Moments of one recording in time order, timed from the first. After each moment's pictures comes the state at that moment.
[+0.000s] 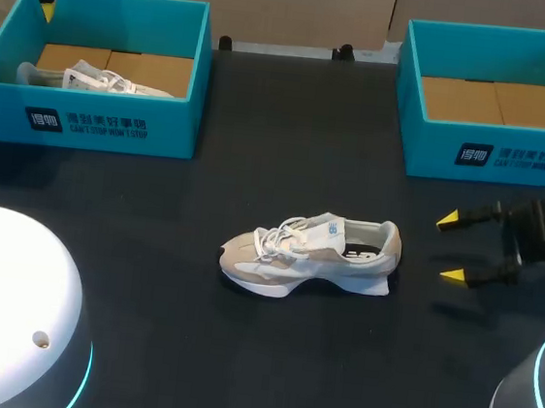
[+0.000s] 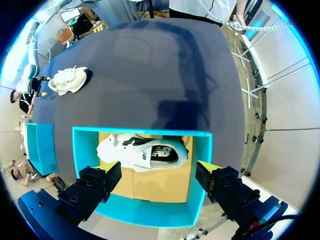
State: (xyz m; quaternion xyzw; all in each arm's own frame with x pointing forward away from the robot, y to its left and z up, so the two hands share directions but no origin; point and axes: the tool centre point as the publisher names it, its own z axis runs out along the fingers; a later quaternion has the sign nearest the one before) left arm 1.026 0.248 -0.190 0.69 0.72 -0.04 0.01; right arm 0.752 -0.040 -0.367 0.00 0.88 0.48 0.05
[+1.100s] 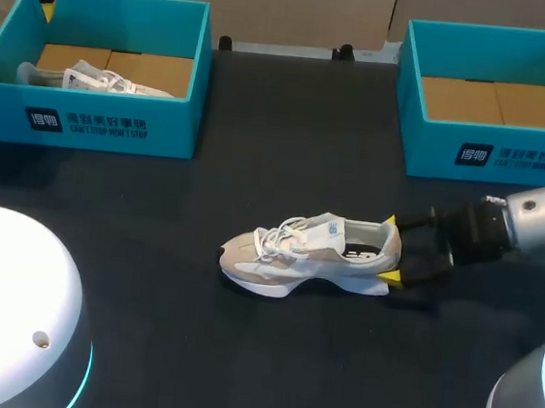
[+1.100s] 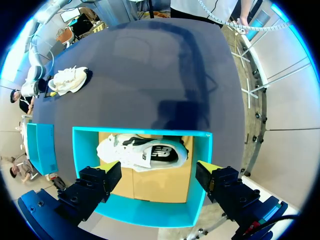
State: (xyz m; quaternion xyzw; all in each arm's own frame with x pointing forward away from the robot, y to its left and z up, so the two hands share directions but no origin) left arm 1.026 0.248 -0.190 0.69 0.72 -0.04 0.01; right arm 0.755 0.051 -0.395 0.00 0.85 0.52 0.00
